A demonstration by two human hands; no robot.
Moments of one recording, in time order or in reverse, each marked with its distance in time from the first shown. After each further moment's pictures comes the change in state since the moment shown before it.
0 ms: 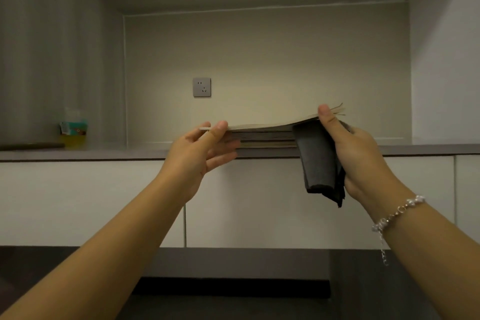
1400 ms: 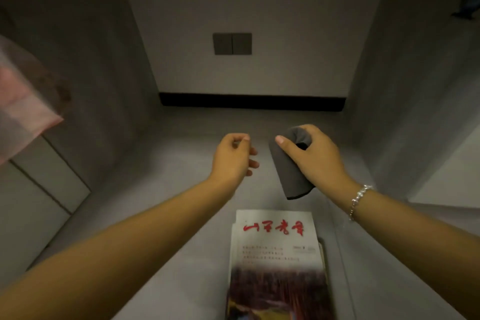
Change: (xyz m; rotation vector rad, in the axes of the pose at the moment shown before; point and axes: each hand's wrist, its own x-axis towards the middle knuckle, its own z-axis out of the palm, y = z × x) left_hand -0.228 -0.282 -0.096 0.539 0.249 -0.617; right_hand -0.241 0.290 -0.046 -0.747 -0.284 0.290
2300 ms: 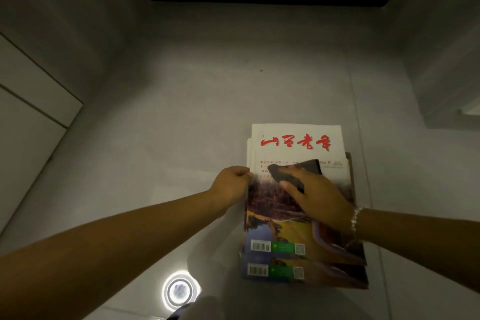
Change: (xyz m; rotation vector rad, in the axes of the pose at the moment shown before) left_hand -0.052 -0.211 -0.032 0.280 -0.268 -0.530; right_hand -0.145 0.156 0.099 -0.317 -0.655 0.014
